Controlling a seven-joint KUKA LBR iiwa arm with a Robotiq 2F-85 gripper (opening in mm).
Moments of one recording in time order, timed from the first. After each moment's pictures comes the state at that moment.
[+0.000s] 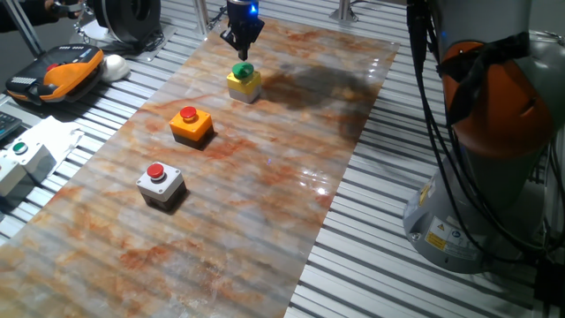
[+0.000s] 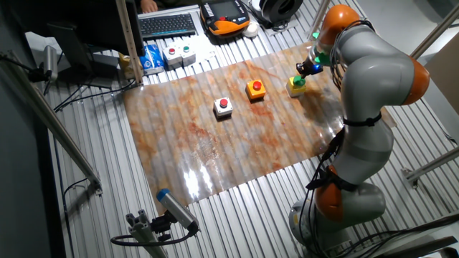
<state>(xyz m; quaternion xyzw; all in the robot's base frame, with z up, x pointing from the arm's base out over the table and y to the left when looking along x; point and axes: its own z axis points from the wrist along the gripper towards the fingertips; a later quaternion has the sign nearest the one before) 0.616 -0.202 0.136 0.17 0.98 0.02 0.06</state>
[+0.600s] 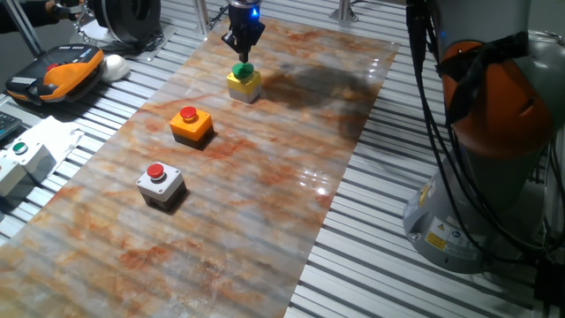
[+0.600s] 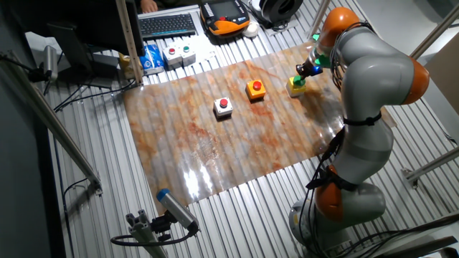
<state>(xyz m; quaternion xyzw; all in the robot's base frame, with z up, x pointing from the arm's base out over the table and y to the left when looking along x) 0.616 -0.204 0.125 0.17 0.98 0.02 0.07</state>
